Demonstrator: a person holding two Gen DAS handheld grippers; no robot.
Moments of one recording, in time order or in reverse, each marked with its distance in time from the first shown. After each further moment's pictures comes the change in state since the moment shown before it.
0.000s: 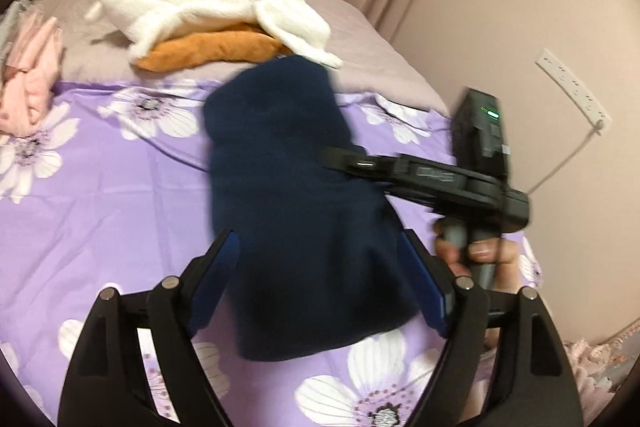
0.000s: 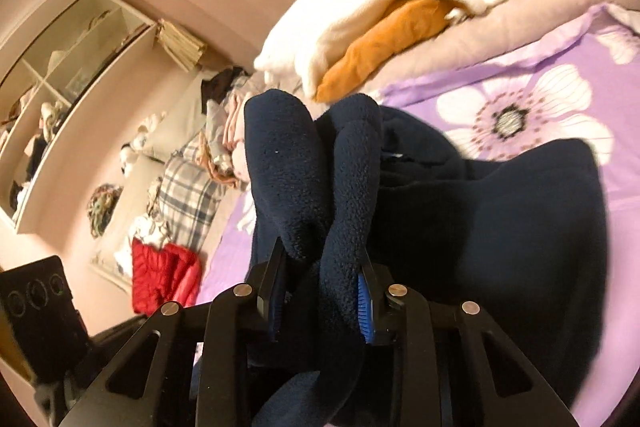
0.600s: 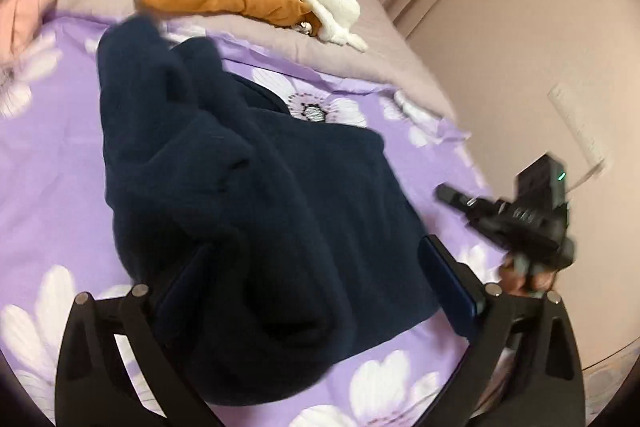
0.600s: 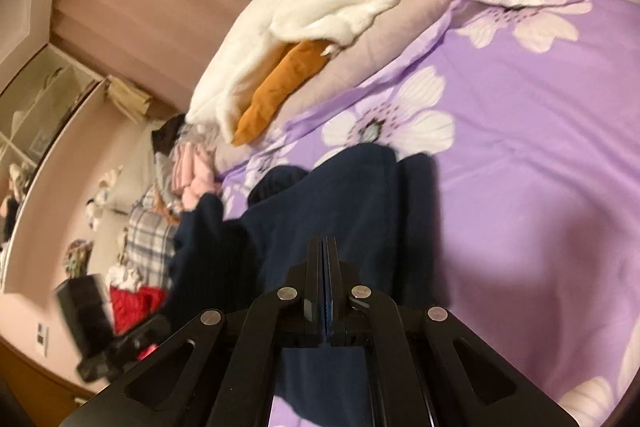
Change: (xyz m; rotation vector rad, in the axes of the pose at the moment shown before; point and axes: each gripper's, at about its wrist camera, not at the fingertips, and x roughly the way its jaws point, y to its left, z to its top) left arm 0.067 0.056 -0.017 -0.186 0.033 -0.131; right arm -0.059 -0.071 -0.003 0.124 -0.052 -0.134
